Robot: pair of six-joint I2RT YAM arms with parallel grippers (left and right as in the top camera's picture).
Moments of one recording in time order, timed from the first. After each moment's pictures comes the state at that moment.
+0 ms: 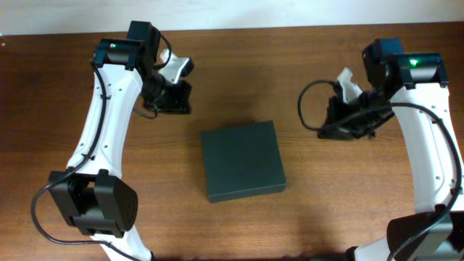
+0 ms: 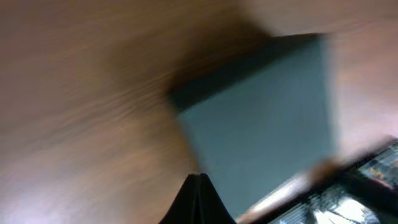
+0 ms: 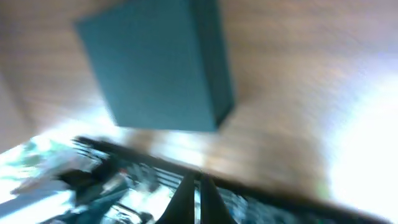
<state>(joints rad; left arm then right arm) -0.13 1.92 1.92 -1.46 0.37 0.08 0.02 1.68 1.73 -1.67 -0.46 0.10</state>
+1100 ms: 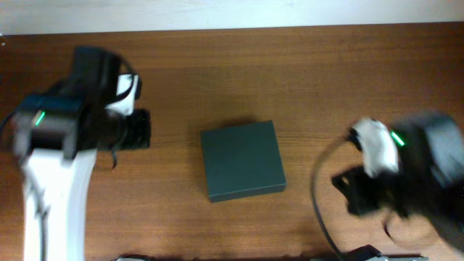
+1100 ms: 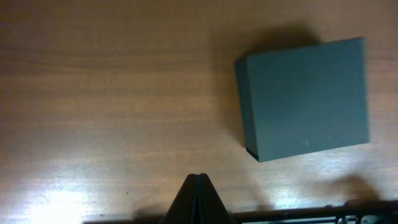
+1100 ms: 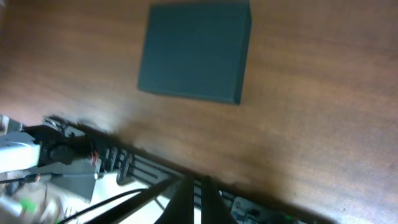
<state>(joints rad) -0.13 1.42 1.91 -1.68 0.02 -0.13 0.33 1.04 1.72 -1.69 -0.27 0.21</state>
